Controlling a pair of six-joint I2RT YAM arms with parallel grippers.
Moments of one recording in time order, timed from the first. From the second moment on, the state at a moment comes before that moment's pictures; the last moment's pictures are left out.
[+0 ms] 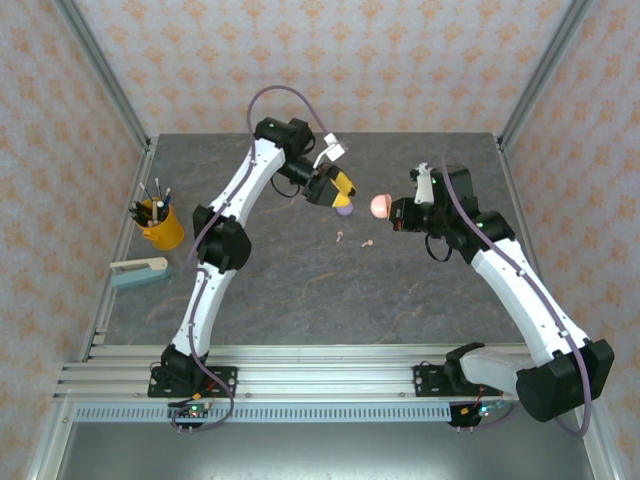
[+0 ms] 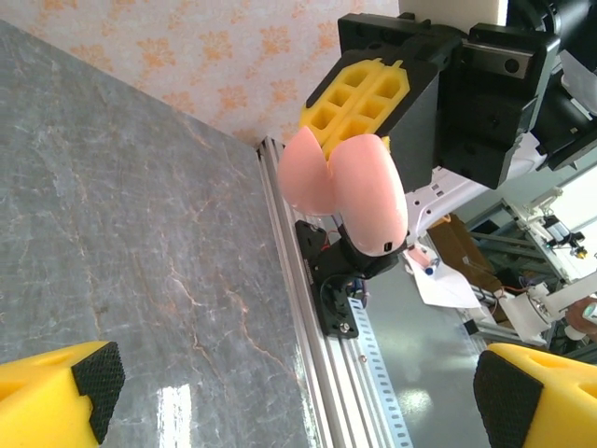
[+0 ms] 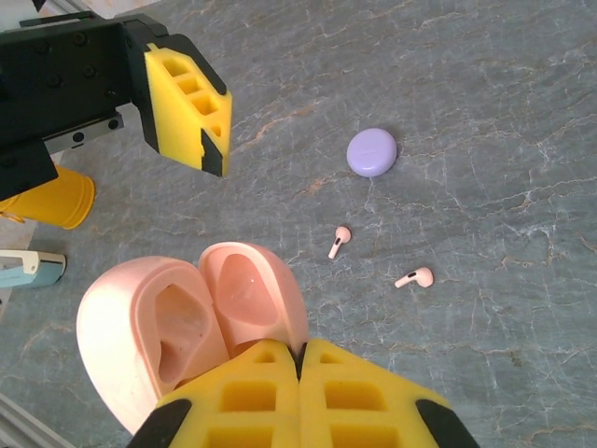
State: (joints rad) left arm -0.36 2.50 2.65 -1.71 1.38 0.85; right arm 0.33 1.16 1.15 -0.70 -0.28 0.40
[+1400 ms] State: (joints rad) left arm -0.43 1.50 1.82 -0.65 -0.35 -0.26; right arm 0.32 1.20 1.22 -0.69 -0.29 0.35
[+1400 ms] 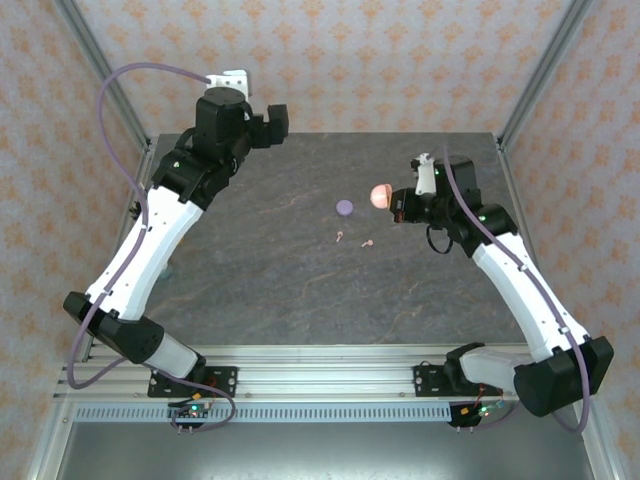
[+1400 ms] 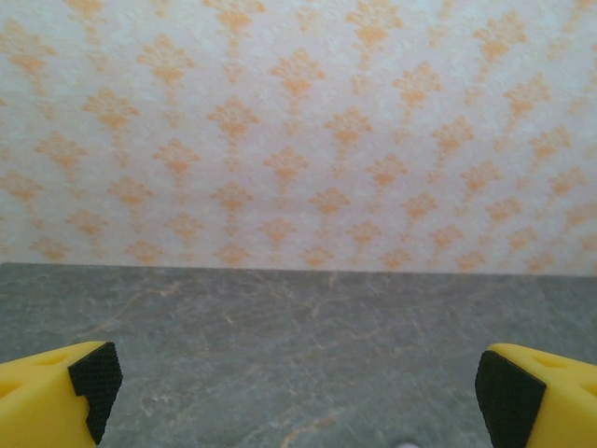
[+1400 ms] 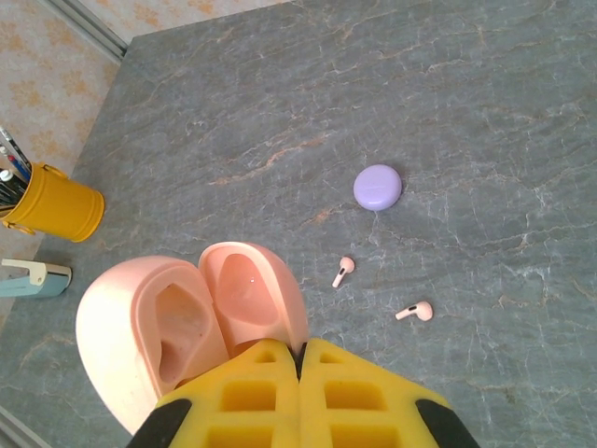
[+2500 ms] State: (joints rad) left arm -0.38 1.53 1.78 -0.90 0.25 0.18; right arm 0.51 1.45 1.53 -0.80 -0.03 -0.05
